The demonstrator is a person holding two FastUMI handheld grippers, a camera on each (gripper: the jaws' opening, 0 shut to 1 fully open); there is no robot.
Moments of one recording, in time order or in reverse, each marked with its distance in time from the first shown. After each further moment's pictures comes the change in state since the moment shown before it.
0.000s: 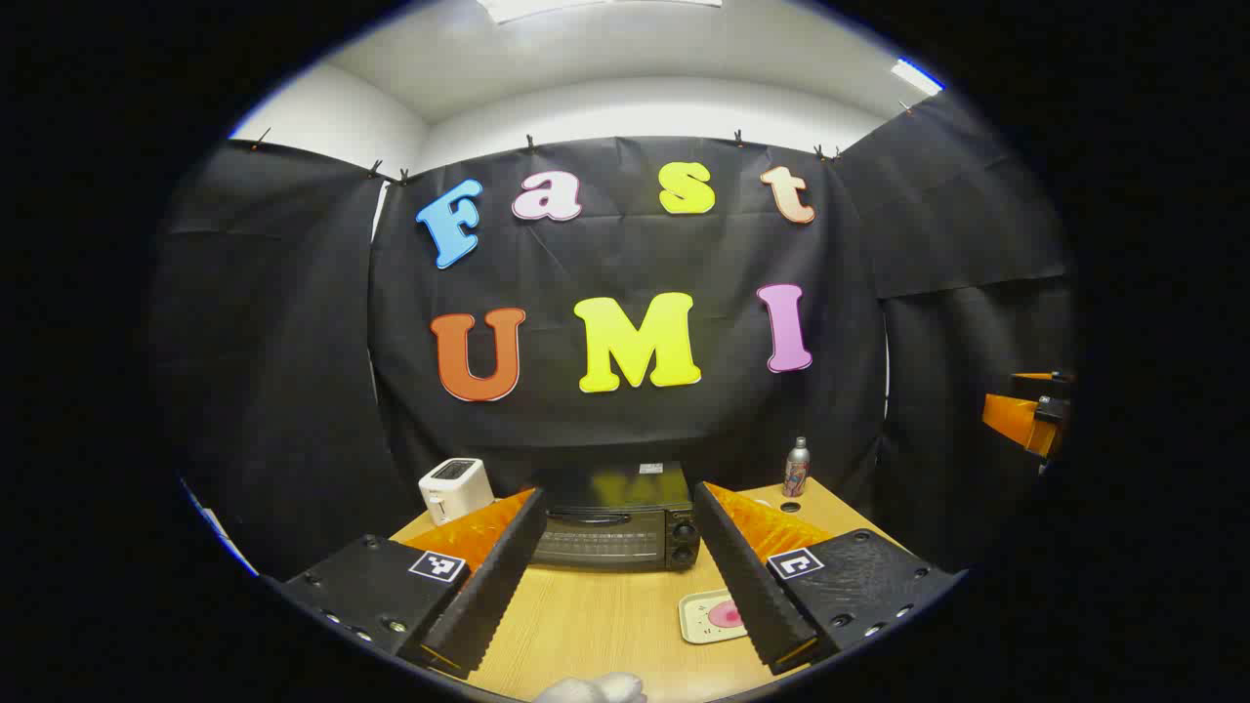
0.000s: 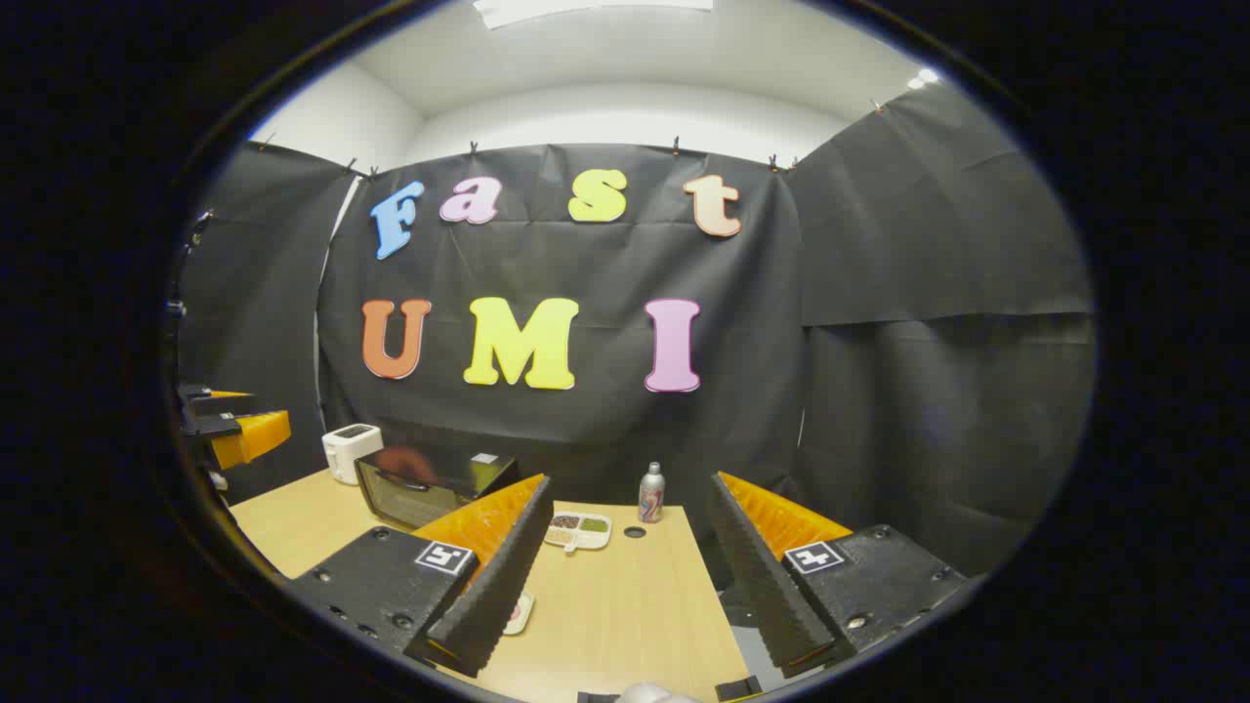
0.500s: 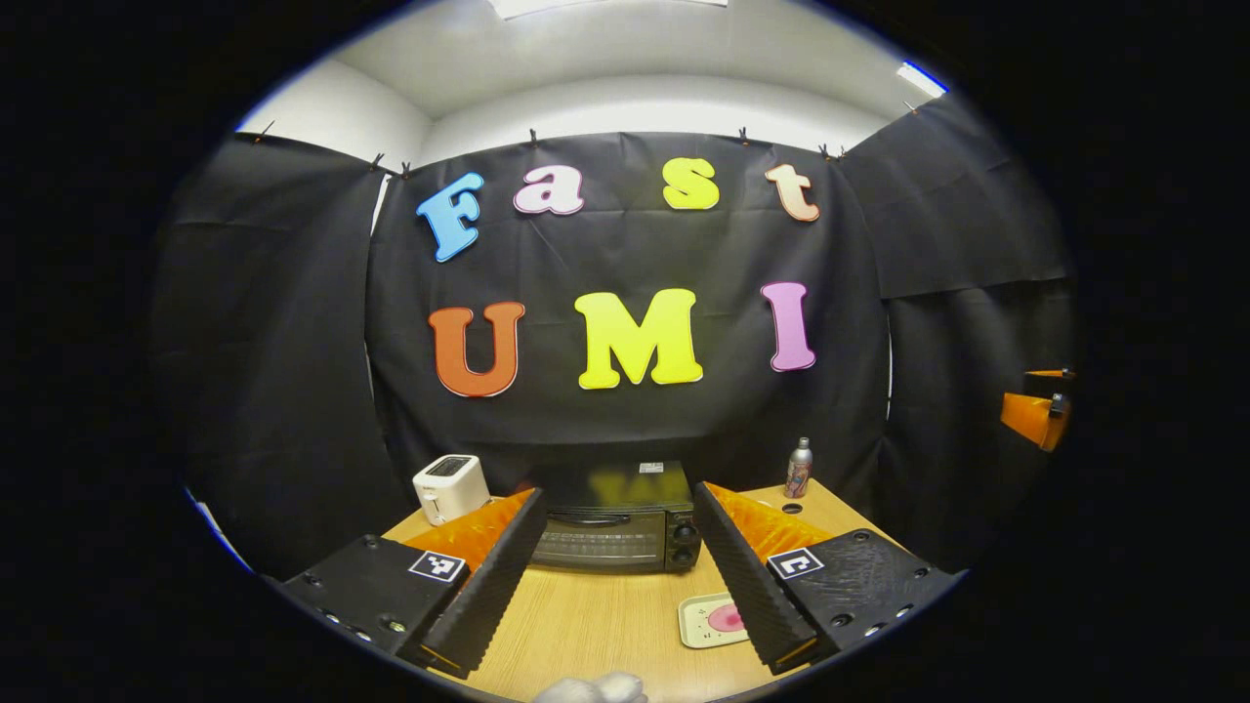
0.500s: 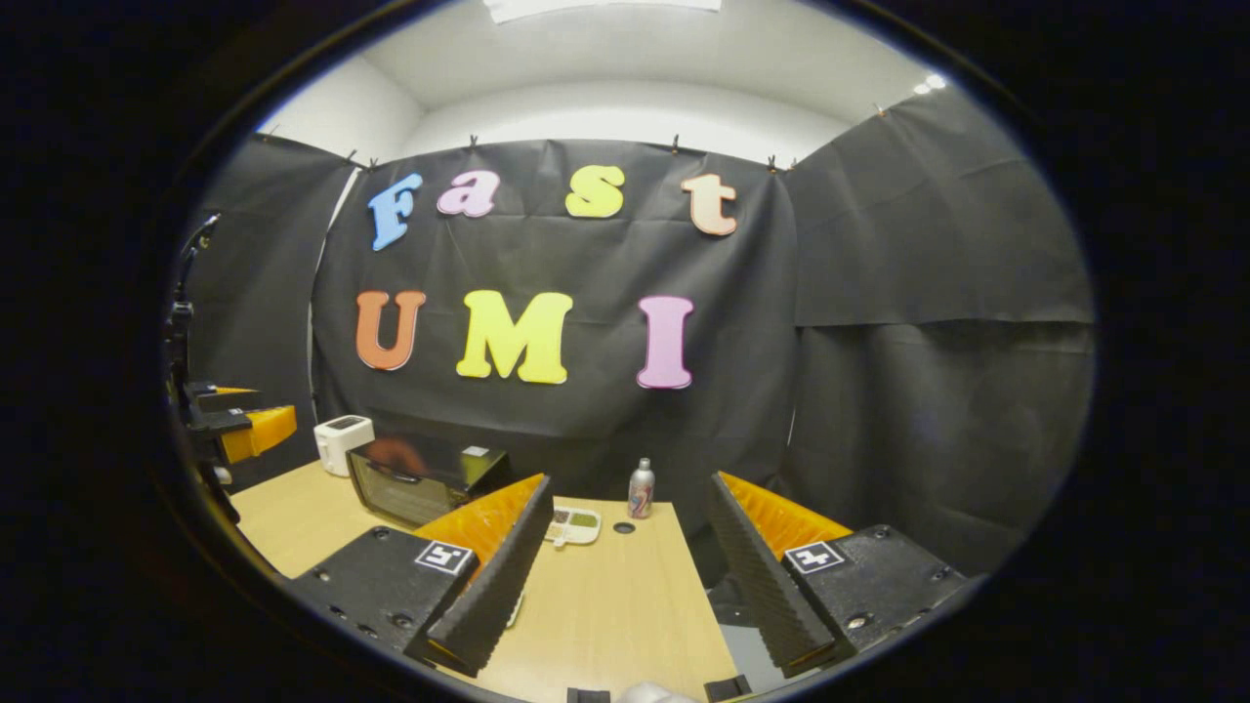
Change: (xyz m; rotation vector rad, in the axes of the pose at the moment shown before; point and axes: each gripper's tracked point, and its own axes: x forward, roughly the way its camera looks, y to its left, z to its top) left arm 0.019 0.001 -0.011 -0.013 0.010 -0.002; right arm -0.005 -0.009 -0.004 -0.020 0.017 -0.032
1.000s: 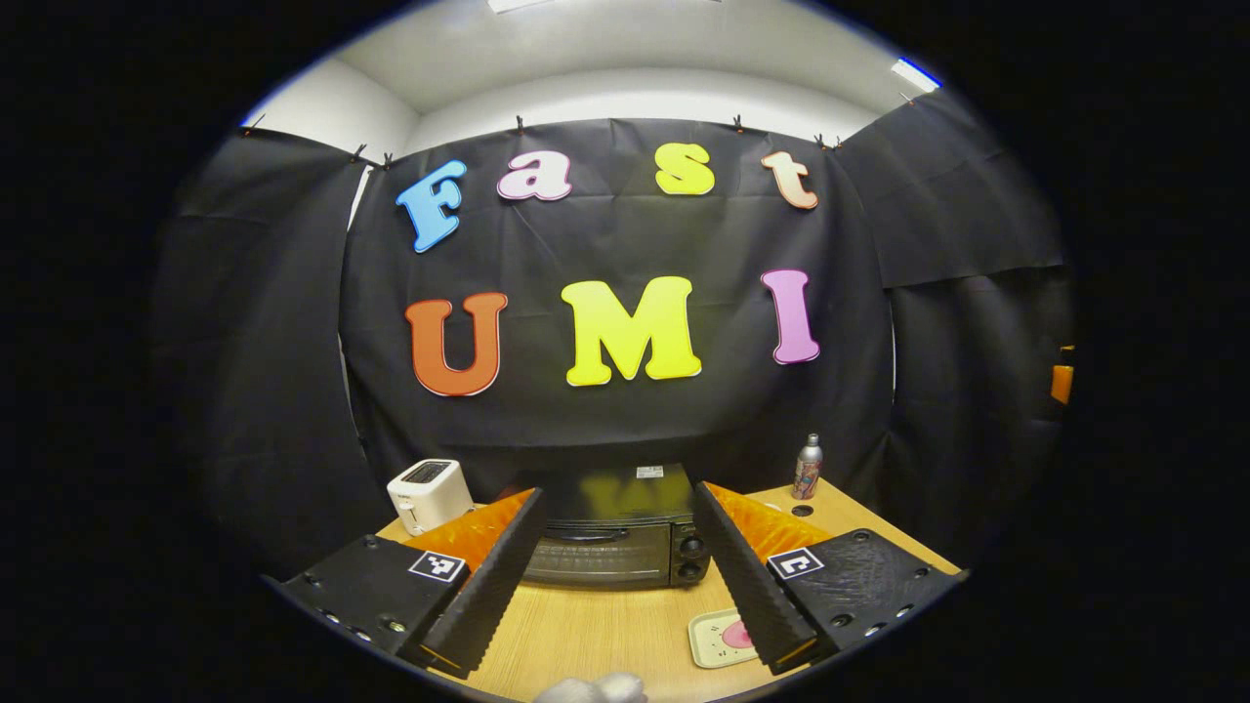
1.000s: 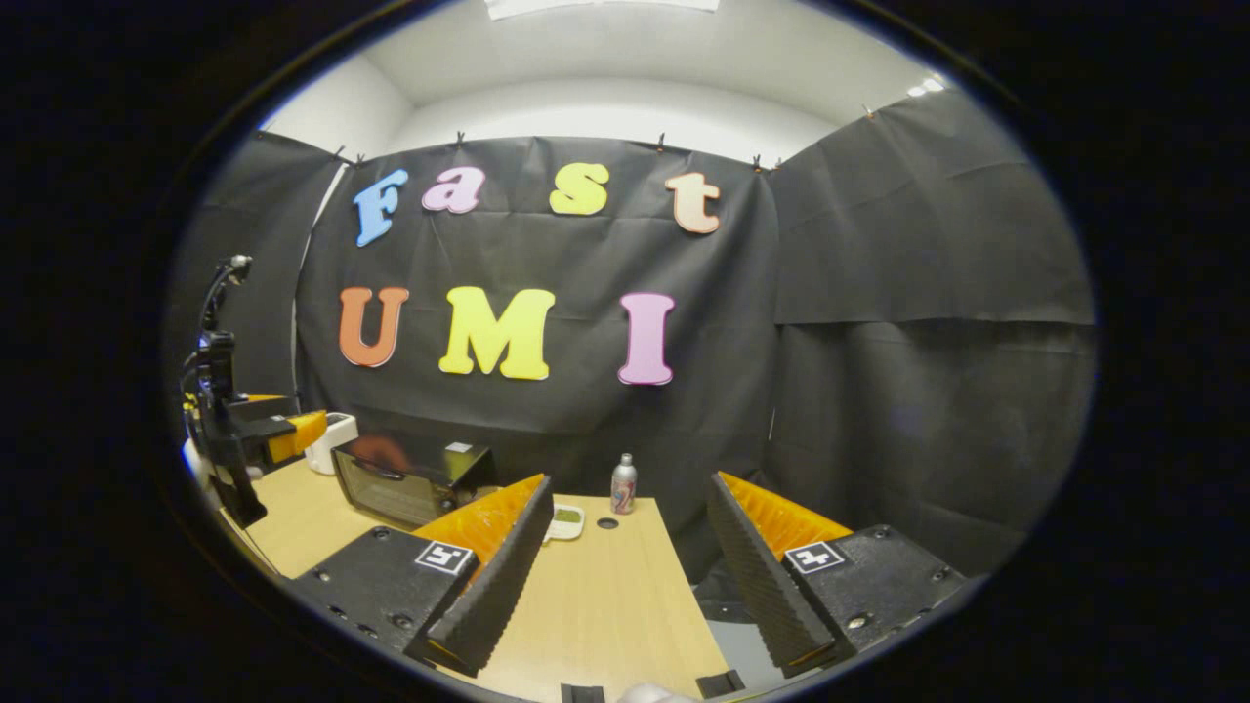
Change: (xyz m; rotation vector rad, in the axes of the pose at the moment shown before) left arm 0.089 0.004 -0.024 0.011 -0.002 -0.036; right arm -0.010 -0.012 -0.004 -0.006 0.014 -0.064
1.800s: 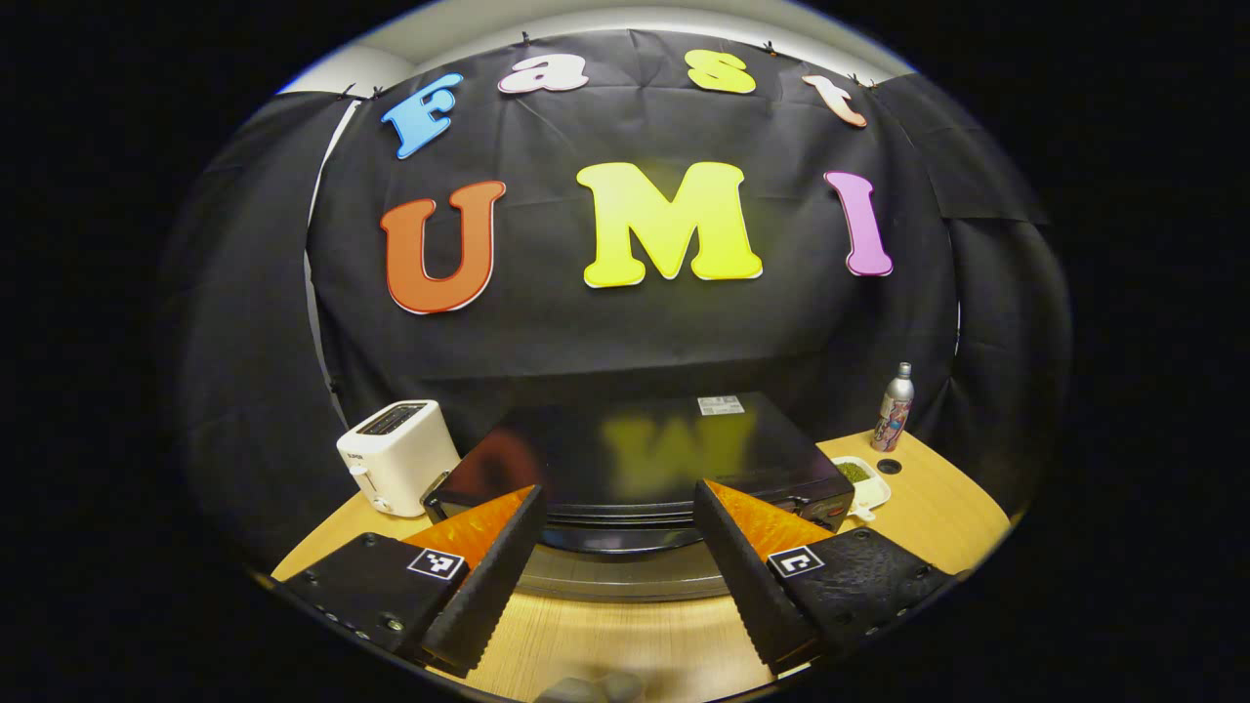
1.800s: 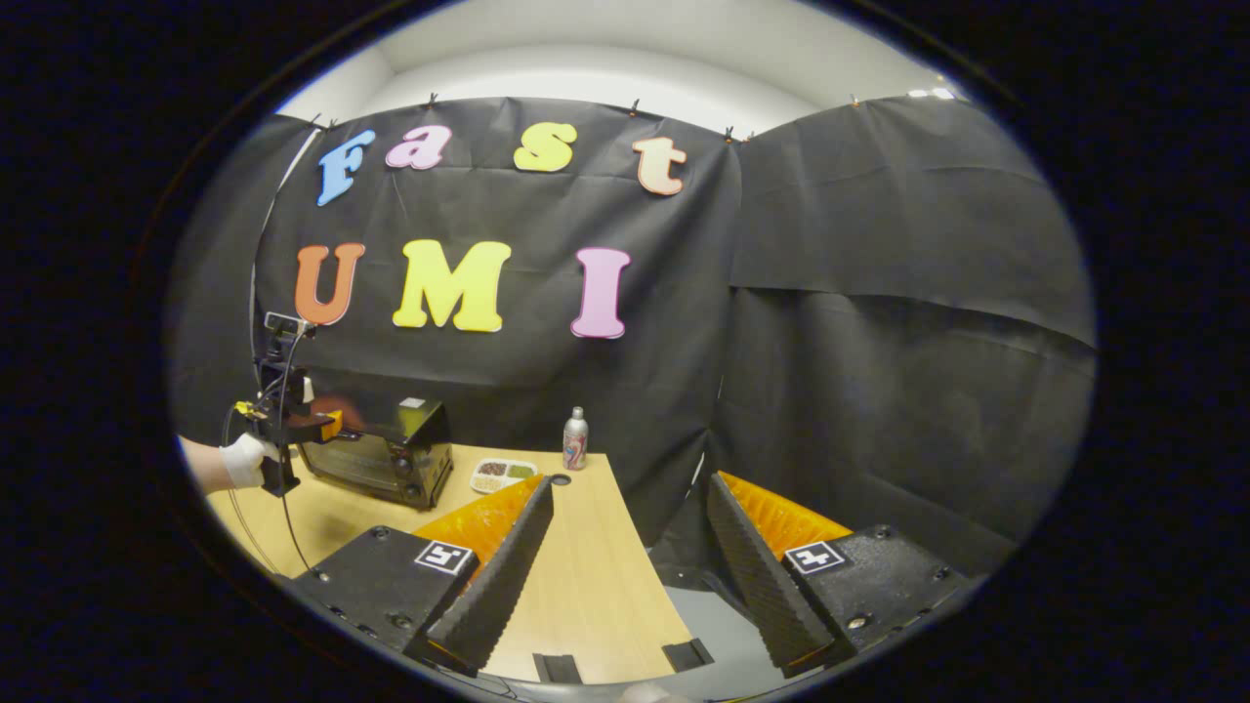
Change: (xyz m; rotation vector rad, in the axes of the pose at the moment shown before) left arm 0.165 0.054 -0.138 -0.011 0.230 0.032; right arm -0.023 -0.023 -0.034 -0.021 0.168 -0.150
